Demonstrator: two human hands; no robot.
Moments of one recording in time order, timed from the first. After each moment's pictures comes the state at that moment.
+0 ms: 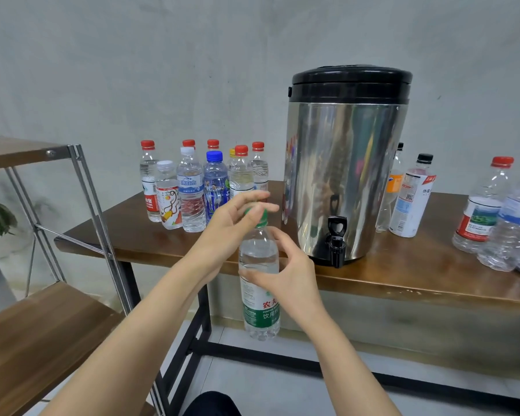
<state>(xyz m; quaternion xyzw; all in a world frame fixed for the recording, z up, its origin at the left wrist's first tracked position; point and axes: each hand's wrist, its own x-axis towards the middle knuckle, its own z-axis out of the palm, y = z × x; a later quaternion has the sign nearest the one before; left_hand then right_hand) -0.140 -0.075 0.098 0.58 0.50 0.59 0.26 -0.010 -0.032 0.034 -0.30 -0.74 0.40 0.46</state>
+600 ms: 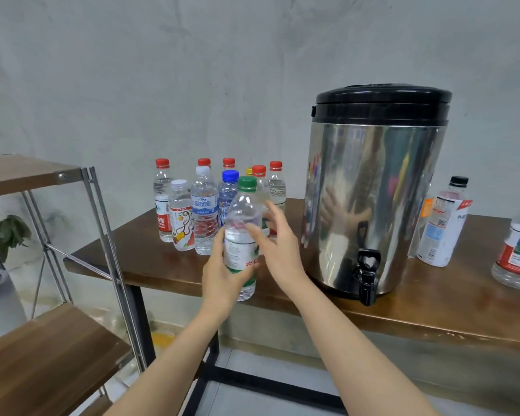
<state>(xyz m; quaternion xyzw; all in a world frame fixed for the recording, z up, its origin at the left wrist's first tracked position) -0.202 -0.020 0.014 0.47 0.62 0.63 0.06 -0.105 0.050 0.056 -0.25 -0.72 0.43 0.49</state>
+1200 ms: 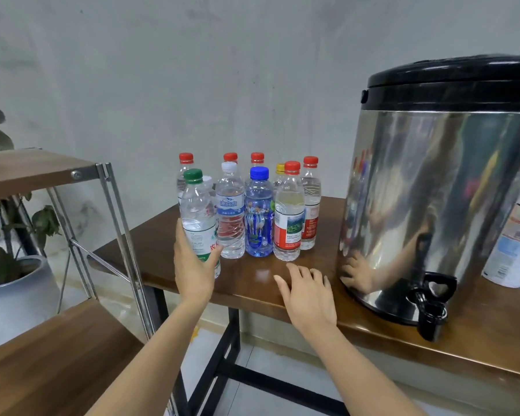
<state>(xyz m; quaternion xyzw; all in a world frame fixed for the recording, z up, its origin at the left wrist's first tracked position) -0.314 0.003 -0.003 0.31 0.72 0.61 -0.08 -0.127 0.091 -0.028 -0.46 -0.87 0.02 0.17</state>
